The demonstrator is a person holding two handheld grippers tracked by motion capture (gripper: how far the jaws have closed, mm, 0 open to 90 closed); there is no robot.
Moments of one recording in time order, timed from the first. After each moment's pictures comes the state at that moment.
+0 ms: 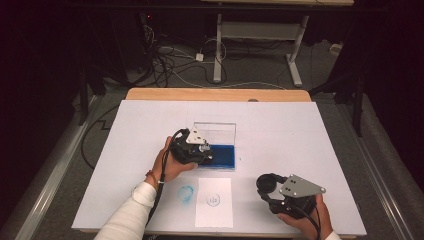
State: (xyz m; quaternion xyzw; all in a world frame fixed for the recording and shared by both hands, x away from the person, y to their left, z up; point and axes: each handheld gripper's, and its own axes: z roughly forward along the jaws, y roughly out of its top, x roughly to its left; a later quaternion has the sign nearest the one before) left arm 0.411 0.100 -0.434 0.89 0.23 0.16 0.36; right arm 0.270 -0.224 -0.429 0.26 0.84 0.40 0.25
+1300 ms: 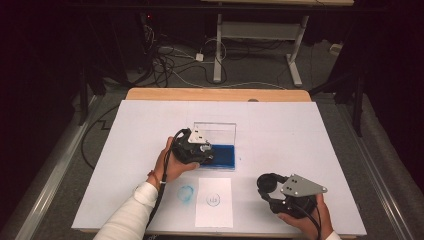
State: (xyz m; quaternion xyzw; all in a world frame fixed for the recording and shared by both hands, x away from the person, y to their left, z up) left arm 0.410 0.092 -0.428 0.89 0.24 0.16 0.35; right arm 0.271 -0.226 -0.428 0.26 0.84 0.40 0.25
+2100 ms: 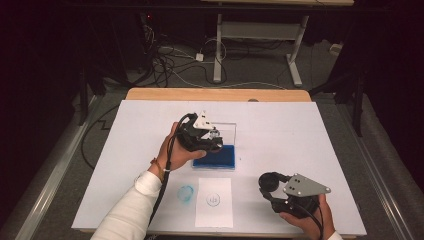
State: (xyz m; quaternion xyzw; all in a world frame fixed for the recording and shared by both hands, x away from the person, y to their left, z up) left arm 0.412 0.075 -0.370 0.89 0.21 0.16 0.37; right arm 0.270 -0.230 -0.425 0.27 0.84 0.41 0.26
